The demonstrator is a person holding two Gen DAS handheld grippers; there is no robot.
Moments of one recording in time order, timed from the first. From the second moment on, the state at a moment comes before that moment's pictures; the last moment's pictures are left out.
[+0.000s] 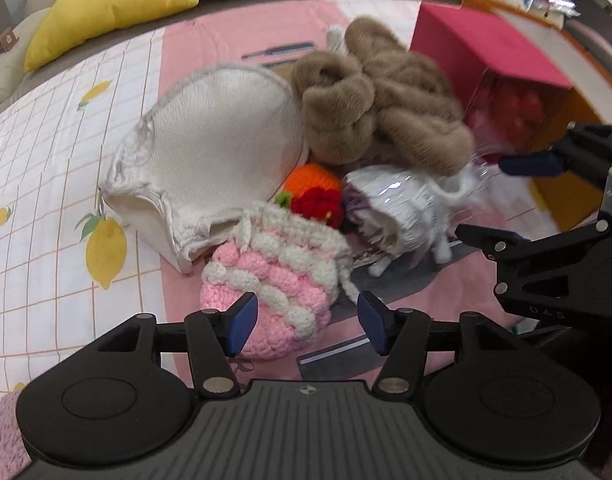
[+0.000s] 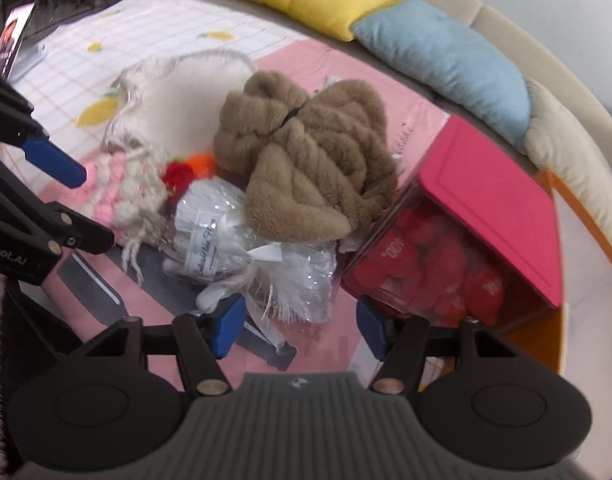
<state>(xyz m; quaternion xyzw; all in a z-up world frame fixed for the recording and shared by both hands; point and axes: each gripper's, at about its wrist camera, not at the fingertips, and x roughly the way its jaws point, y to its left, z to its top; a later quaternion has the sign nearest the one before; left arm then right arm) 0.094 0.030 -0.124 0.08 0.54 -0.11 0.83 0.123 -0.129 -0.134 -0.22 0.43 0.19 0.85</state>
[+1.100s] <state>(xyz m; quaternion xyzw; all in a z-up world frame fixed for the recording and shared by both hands) 0.051 0.035 -0.055 -0.03 0.48 -0.05 0.88 0.073 -0.161 -0.079 -0.08 0.45 0.19 0.87</state>
